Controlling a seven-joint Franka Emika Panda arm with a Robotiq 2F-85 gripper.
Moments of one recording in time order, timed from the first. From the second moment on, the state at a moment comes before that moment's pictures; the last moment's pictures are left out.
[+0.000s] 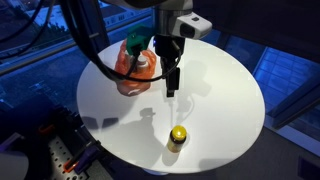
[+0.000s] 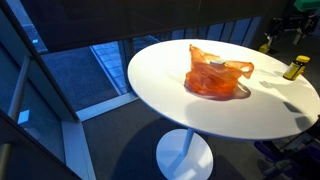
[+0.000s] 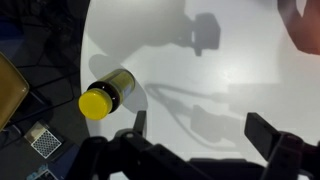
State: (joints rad) arm -0.15 0.14 -0.21 -2.30 -0.19 2.36 0.56
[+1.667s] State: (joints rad) arm -0.18 0.31 -0.37 -2.28 -0.22 2.50 0.67
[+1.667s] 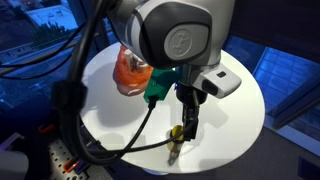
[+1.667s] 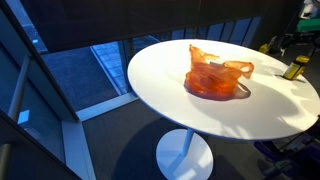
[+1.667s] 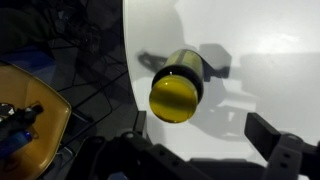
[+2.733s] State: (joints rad) arm -0.18 0.31 -0.38 -2.31 -0.22 2.50 0.67
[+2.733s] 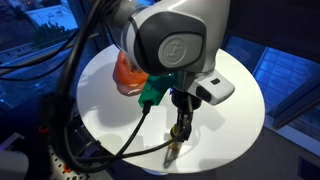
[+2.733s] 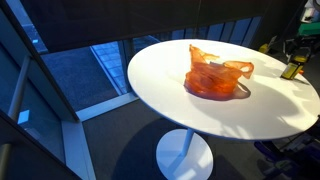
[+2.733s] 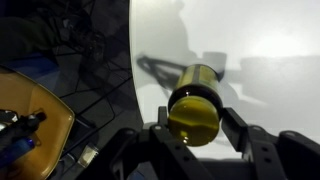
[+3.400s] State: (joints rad) arm -0.12 0.30 -0.36 -2.31 -0.22 2.50 0.67
